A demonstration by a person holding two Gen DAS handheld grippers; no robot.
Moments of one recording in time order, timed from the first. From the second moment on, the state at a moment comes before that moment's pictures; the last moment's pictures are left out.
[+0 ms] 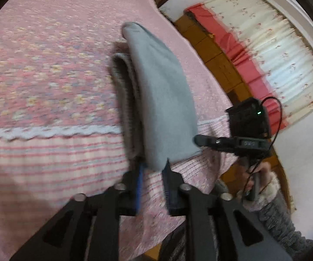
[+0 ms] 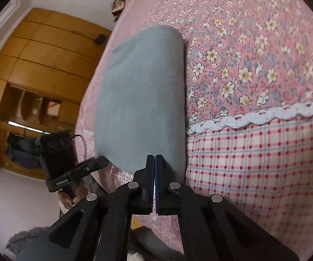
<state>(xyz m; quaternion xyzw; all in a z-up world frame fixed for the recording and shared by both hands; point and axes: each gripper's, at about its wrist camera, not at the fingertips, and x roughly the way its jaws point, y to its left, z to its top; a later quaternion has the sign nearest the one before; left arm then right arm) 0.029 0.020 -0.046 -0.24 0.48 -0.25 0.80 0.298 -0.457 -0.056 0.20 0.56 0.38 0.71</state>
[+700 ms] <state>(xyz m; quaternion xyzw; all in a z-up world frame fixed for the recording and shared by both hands) 0.124 -0.014 -0.026 -0.23 0.46 -0.23 0.83 0.363 -0.405 -0.056 0.23 0.52 0.49 0.66</state>
